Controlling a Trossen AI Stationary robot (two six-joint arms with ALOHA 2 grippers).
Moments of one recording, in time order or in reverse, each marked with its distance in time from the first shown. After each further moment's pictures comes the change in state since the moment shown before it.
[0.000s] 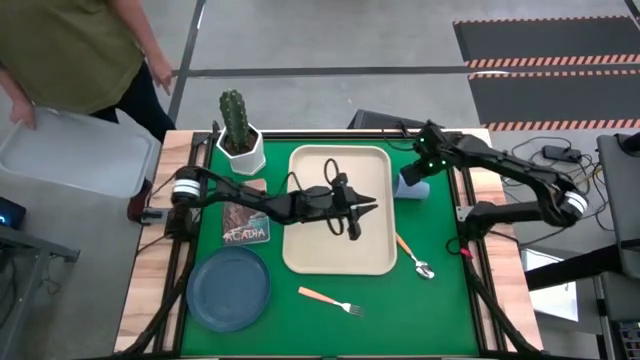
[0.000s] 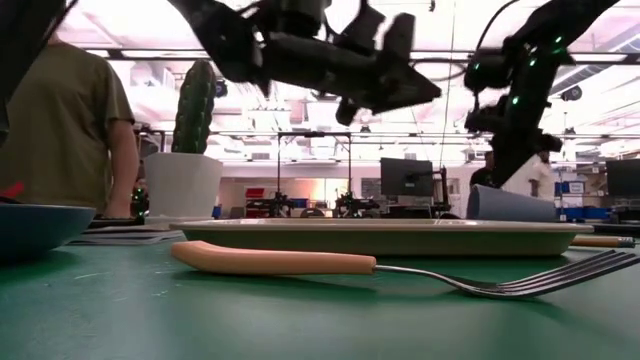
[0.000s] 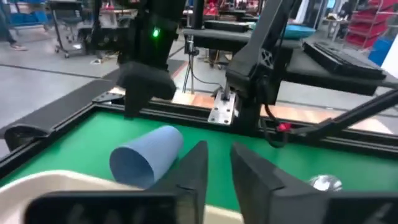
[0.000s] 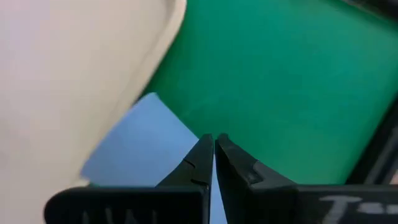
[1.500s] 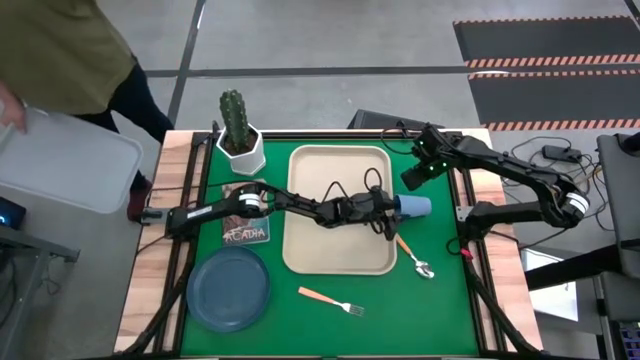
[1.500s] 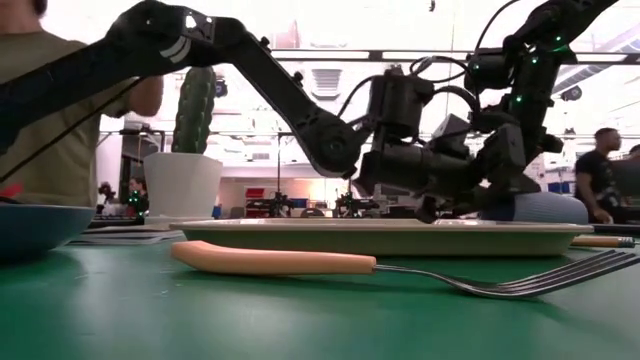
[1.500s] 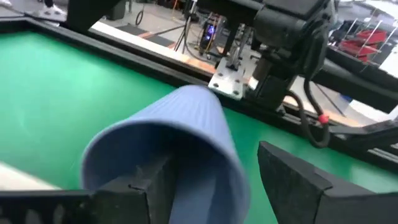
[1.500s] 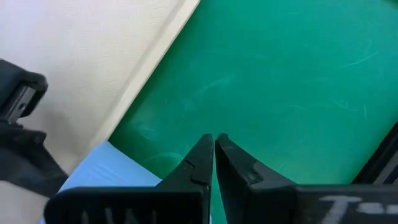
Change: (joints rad) left arm 0.045 0.608 0.619 -0.015 0.109 -0.241; right arm 0.031 -0.018 -0.001 -0.043 -0.033 -0.029
